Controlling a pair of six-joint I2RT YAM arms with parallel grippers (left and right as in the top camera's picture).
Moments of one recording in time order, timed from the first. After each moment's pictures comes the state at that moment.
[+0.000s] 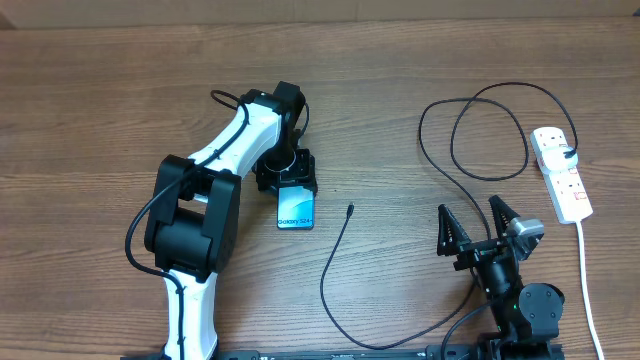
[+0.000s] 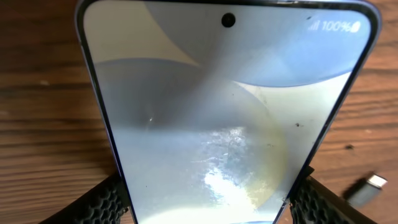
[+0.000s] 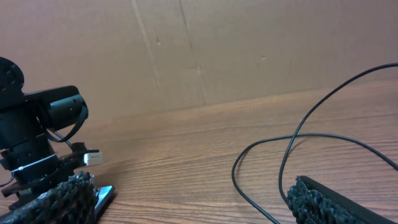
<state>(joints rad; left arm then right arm) -0.35 2.17 1.60 -1.10 0.22 -0.36 0.03 0.01 0.02 -0.02 -0.20 0.25</state>
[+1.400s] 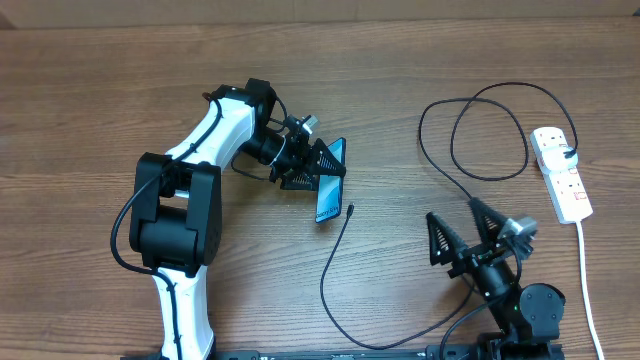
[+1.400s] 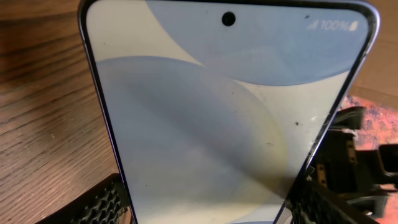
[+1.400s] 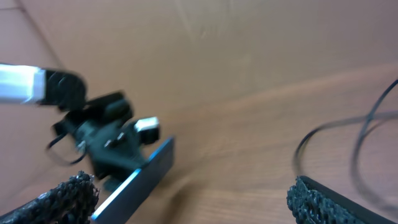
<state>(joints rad) -0.24 2.17 1.59 -1.14 1.00 -0.03 0.03 0.01 0.02 -0.02 -0.41 0.44</state>
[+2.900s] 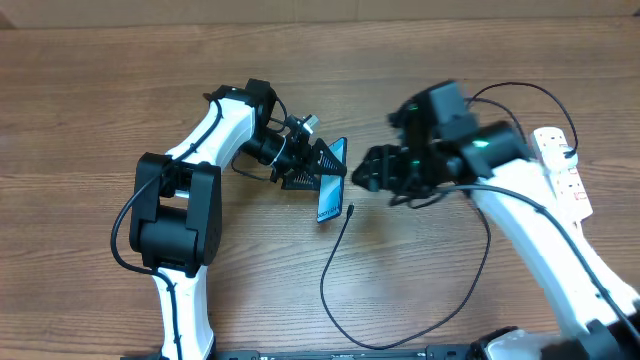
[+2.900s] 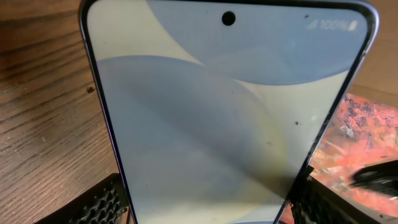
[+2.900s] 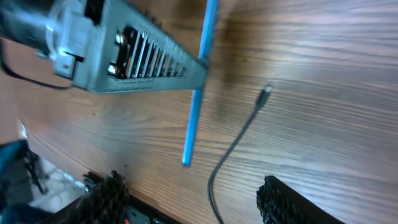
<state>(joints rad) -0.24 2.17 1.59 -1.14 1.02 -0.02 0.42 1.53 1.36 -1.03 -0.44 0.46</state>
